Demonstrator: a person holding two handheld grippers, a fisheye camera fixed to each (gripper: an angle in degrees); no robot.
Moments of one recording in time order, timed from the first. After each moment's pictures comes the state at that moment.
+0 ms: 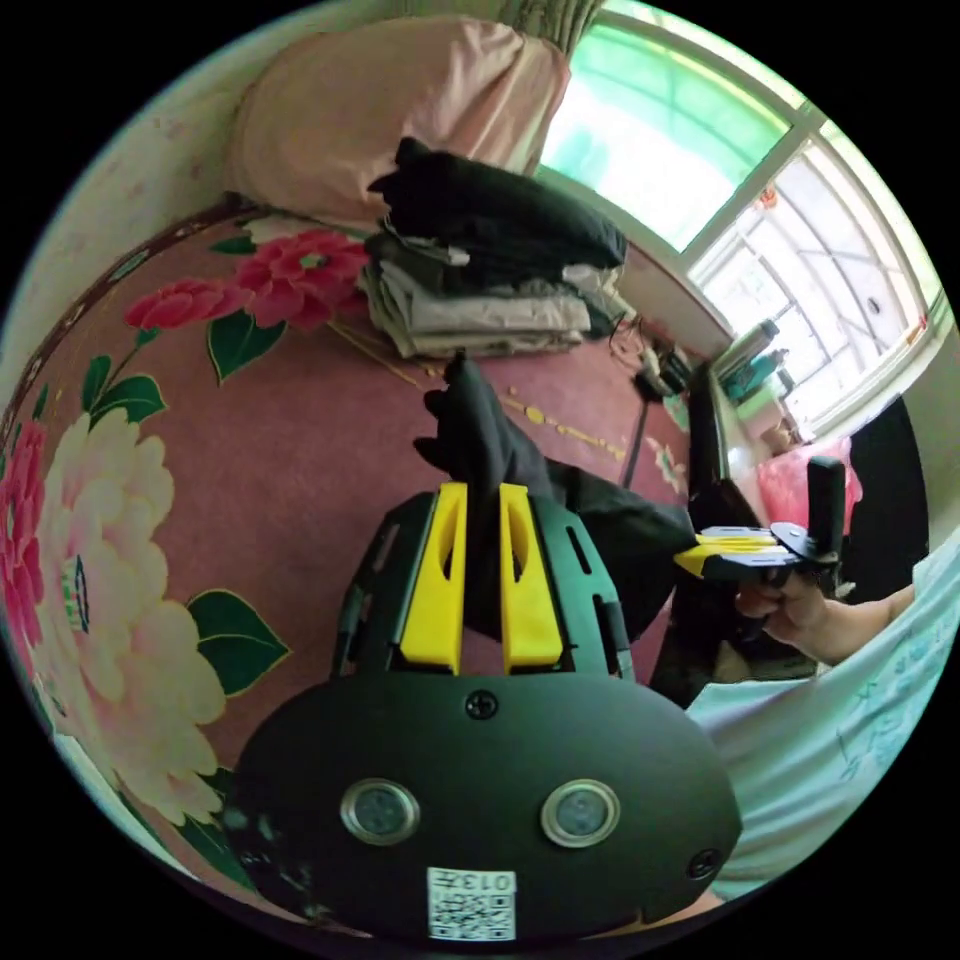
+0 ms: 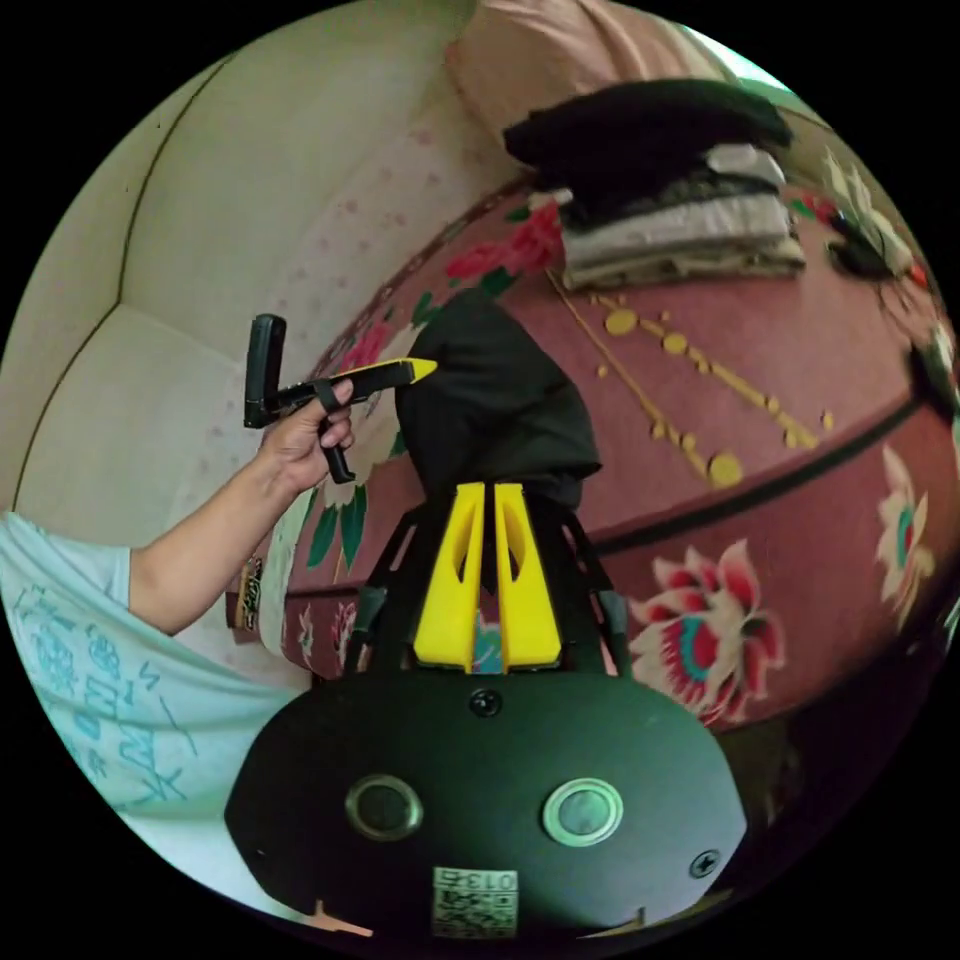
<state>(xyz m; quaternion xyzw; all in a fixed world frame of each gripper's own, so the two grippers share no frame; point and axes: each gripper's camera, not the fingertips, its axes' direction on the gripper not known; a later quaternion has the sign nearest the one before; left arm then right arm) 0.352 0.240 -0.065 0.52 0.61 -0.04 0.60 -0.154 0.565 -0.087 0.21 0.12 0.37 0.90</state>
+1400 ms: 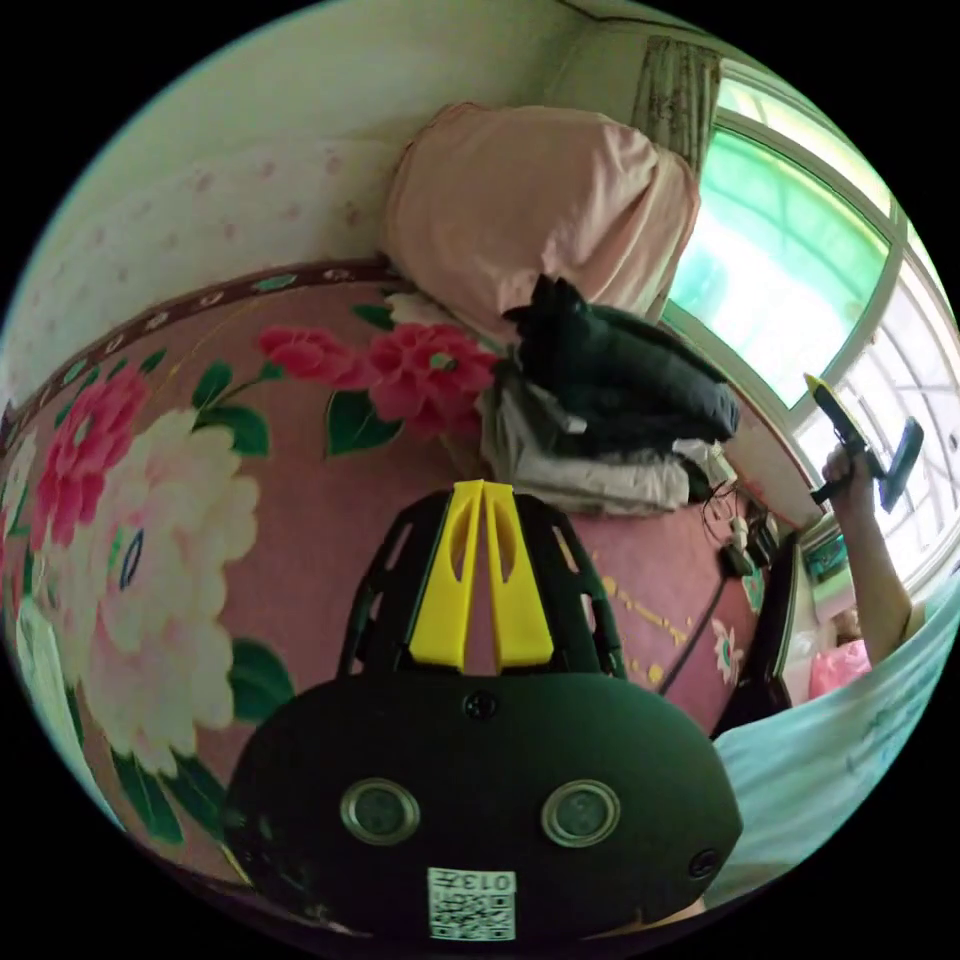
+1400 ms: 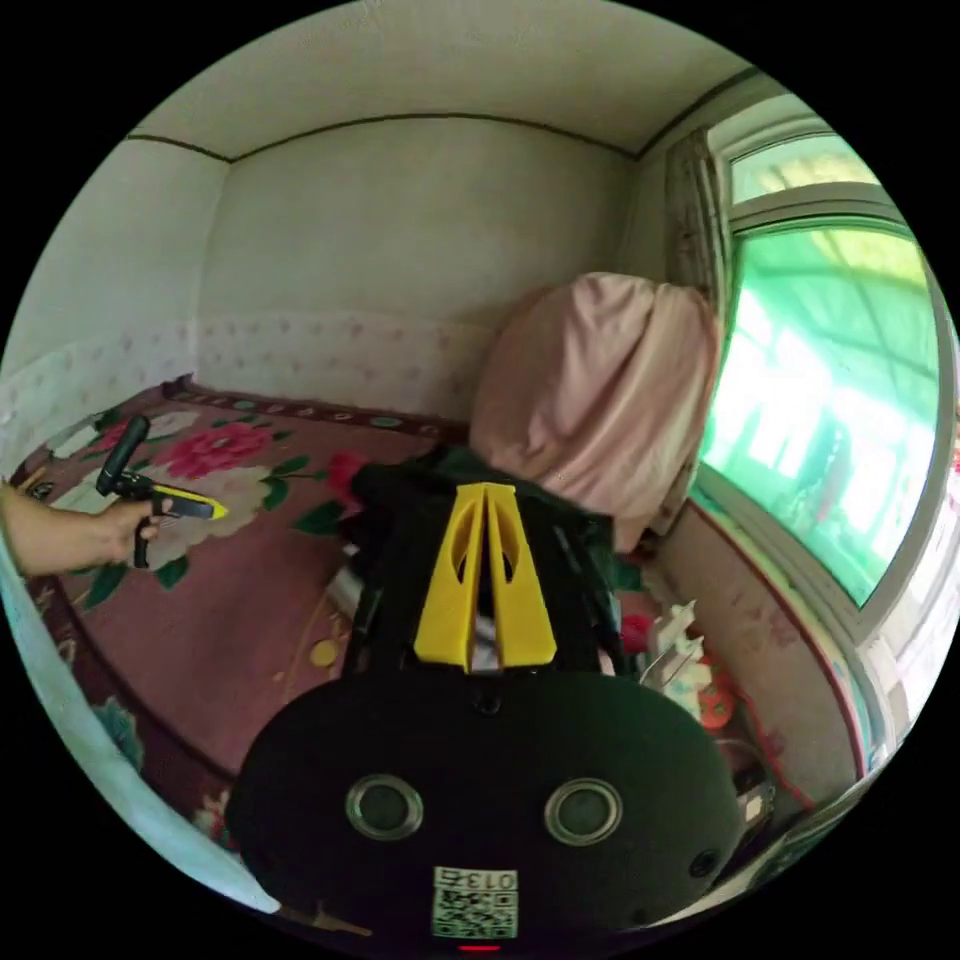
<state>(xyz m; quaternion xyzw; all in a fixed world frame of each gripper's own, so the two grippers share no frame) 0.343 0.369 -0.049 0.49 0.58 -0.28 0.58 -0.214 0.319 -0.519 0.31 0.51 0.06 0.80</state>
